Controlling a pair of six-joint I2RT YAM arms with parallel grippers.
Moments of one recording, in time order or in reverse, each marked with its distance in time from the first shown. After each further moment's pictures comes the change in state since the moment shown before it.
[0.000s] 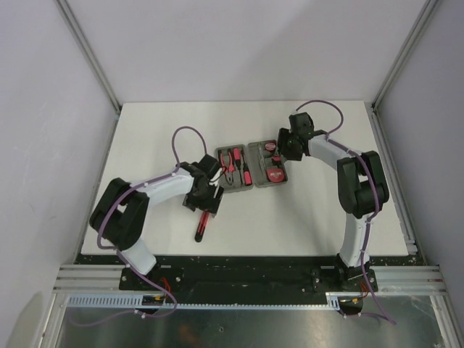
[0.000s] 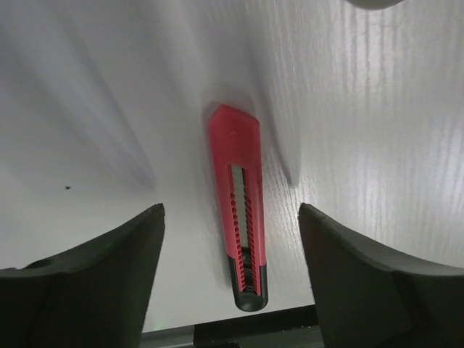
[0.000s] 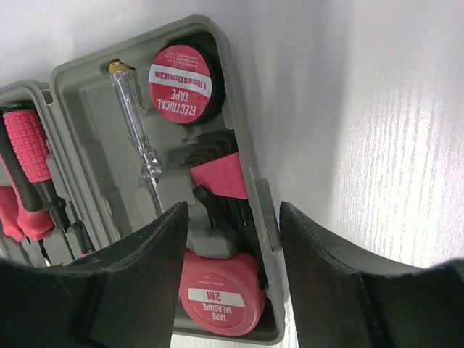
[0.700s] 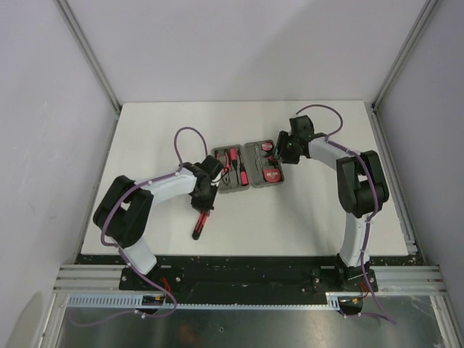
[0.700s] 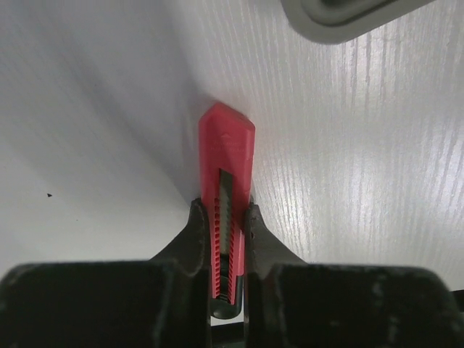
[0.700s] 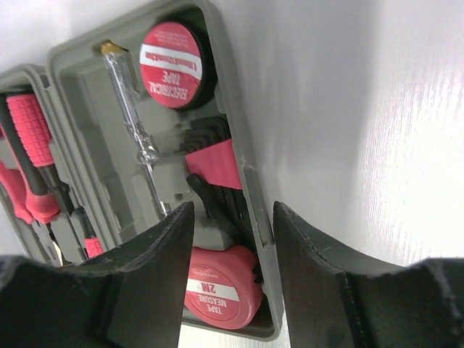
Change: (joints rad) left arm -0.014 0.056 0.000 0.014 0.004 -0.048; right arm -0.007 0.009 -0.029 0.042 -0.107 0.043
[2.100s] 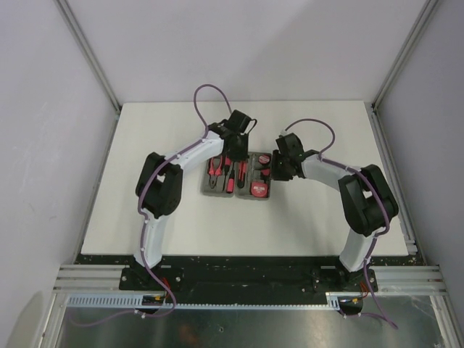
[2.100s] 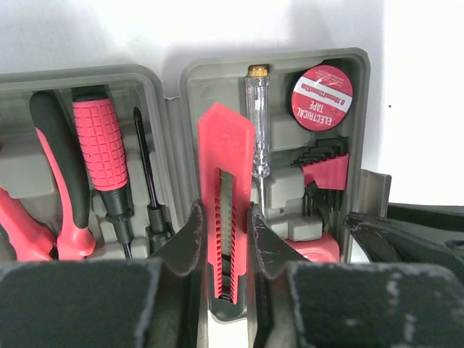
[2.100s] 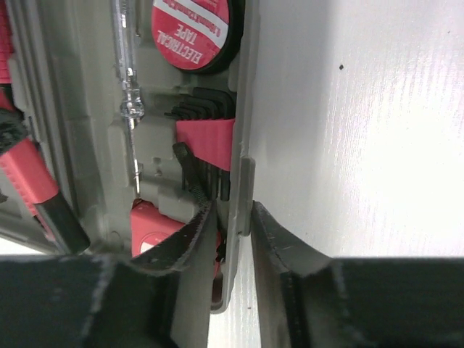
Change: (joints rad) left arm -0.006 0.435 0.774 0.047 0.014 -0.159; right arm 0.170 -0.181 -0.250 0.016 0.137 0.065
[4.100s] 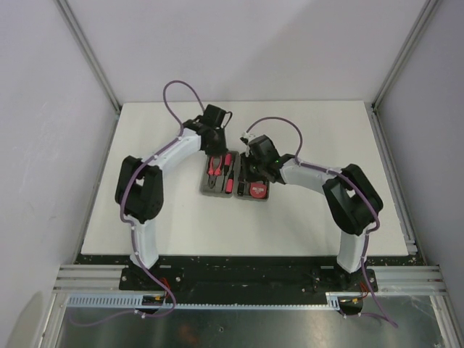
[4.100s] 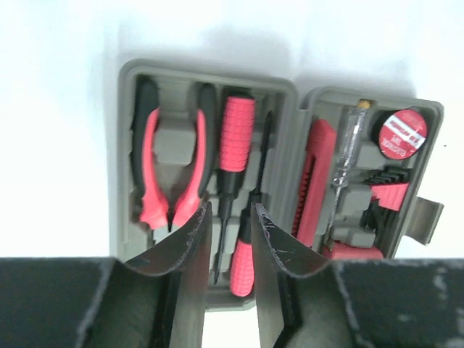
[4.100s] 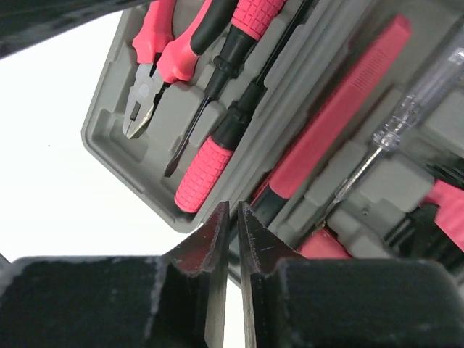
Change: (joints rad) left arm 0.118 -0.141 -0.127 0.005 -0.066 -0.024; right arm 0.191 0.043 0.080 0.153 -0.143 -0.158
